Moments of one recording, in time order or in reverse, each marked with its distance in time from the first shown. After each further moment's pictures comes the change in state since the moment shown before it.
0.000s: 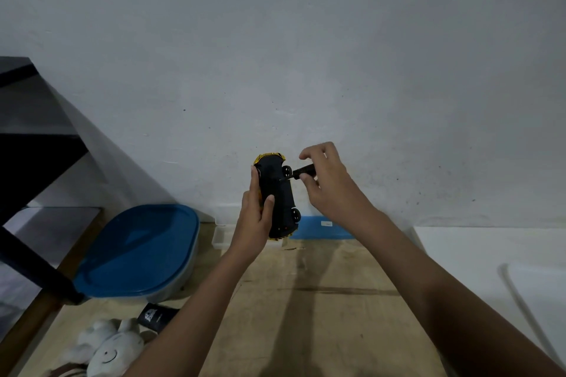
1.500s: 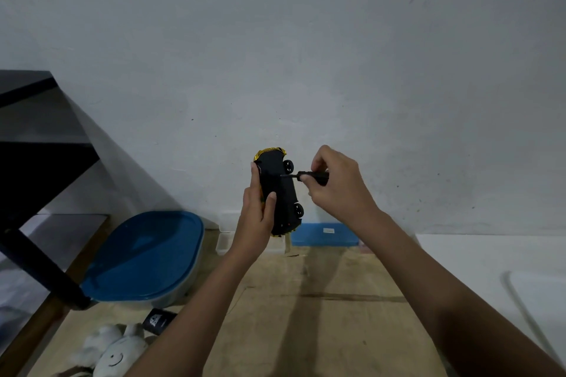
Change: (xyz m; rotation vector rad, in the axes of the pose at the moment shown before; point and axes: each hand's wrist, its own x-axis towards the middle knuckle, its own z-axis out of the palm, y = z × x) left_hand -0.001 0.026 -0.010 0.004 0.063 0.071; right_hand 0.000 -0.012 -0.015 0.111 0.114 0.058
